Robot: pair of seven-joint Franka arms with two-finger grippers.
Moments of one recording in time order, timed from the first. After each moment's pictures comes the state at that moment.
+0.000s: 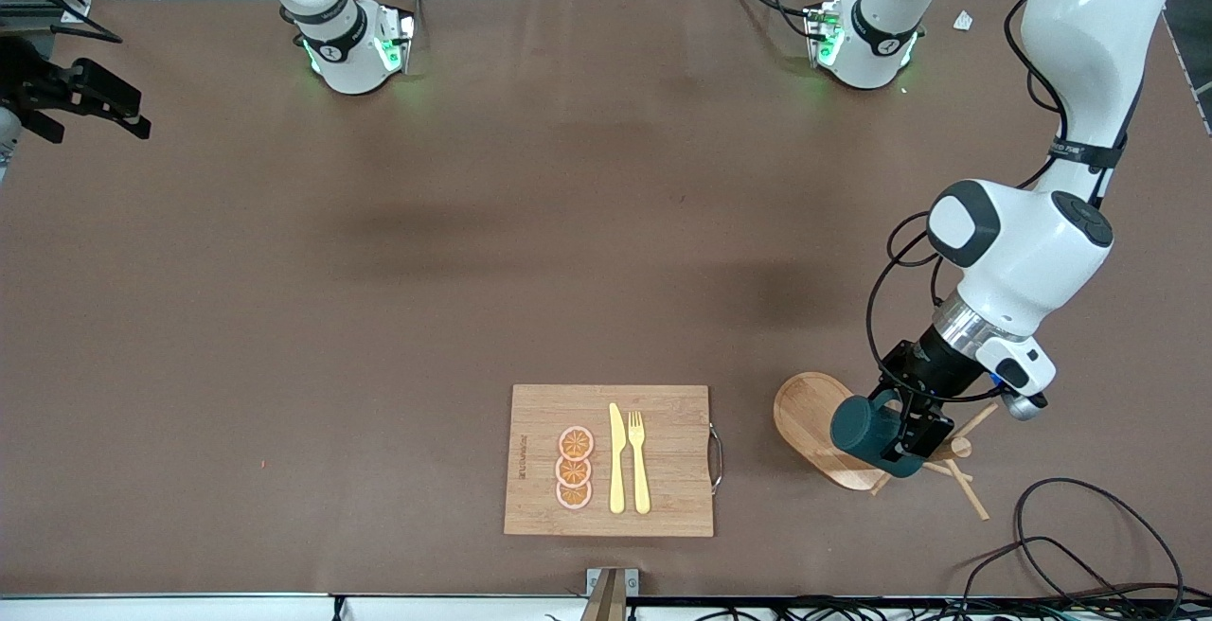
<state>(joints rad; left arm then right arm) 0.20 0.52 -0.45 -1.78 -0.19 2.86 -1.31 0.04 -0.13 -0.05 -1.62 0.00 1.43 -0.05</state>
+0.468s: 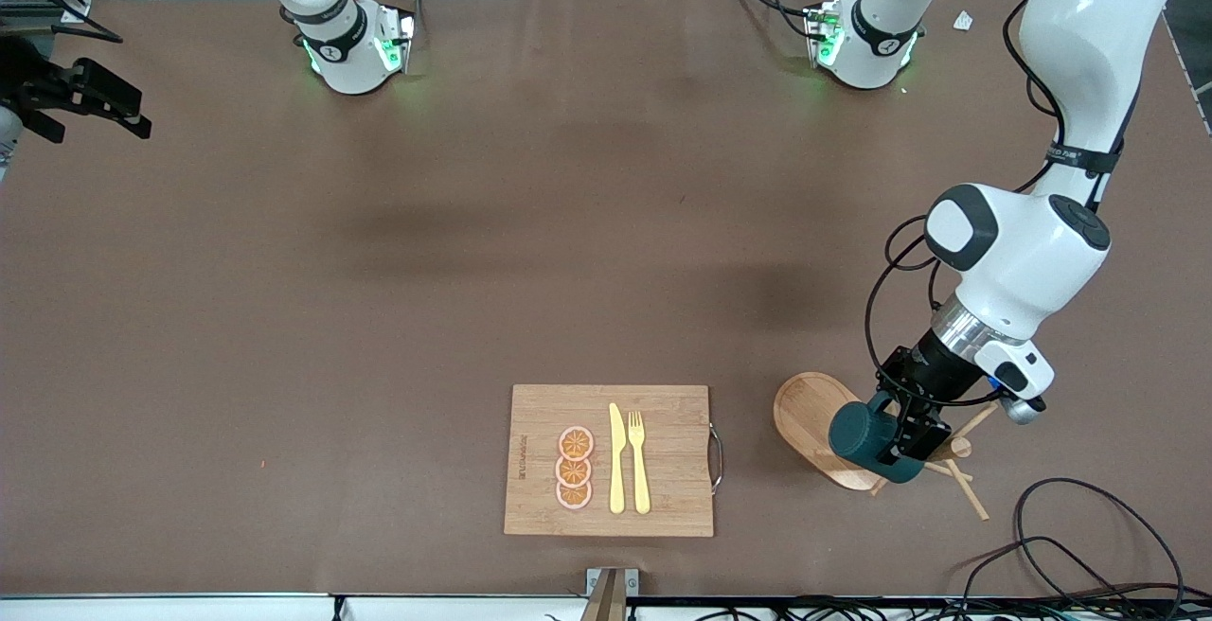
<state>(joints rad) 0.19 0.52 -0.45 -1.77 -0.19 2.86 -1.31 0.04 -0.13 -0.05 -1.62 0.00 1.43 -0.05</state>
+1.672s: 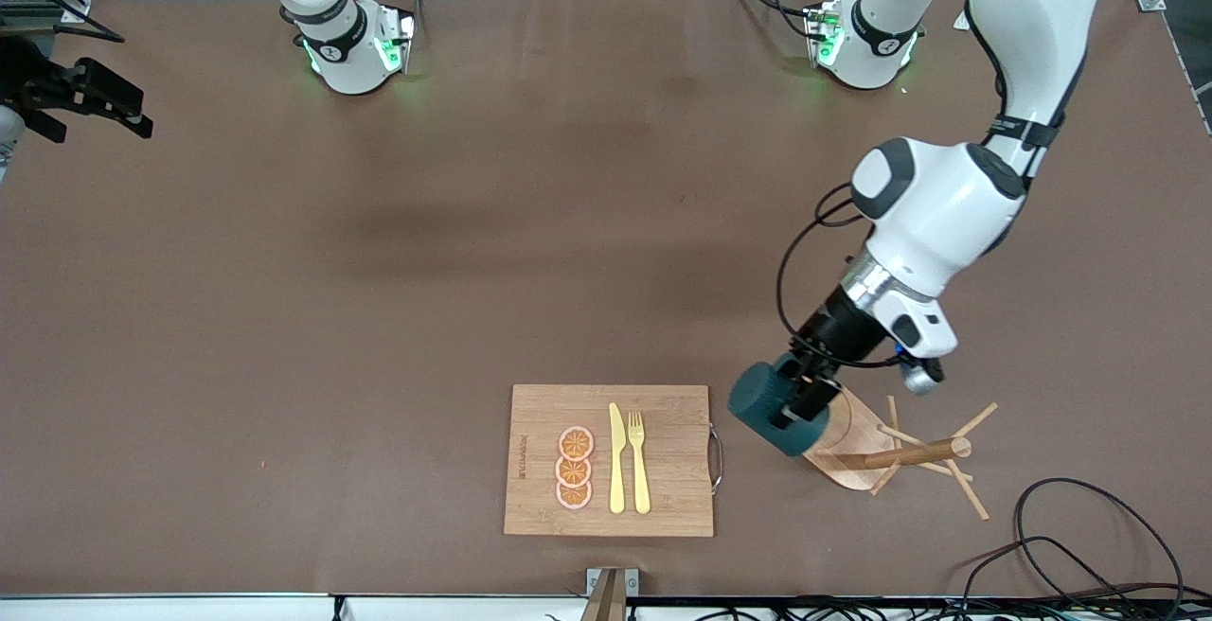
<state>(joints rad) 0.04 0.46 -0.53 -1.76 -0.19 2.86 -1.31 0.04 -0.13 -0.05 -1.62 0.00 1.43 -0.05</state>
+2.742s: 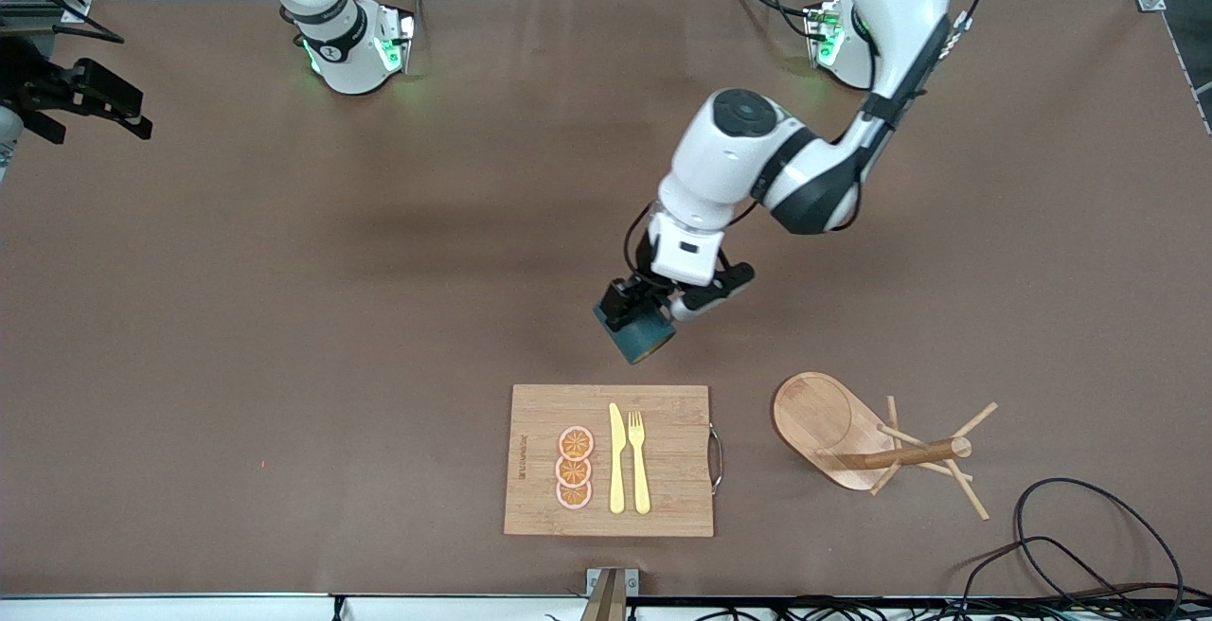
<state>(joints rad) -0.45 0.53 -0.31 -1.67 0.30 2.63 -1.50 0.04 -0.13 -0.05 -1.62 0.00 1.44 -0.05</state>
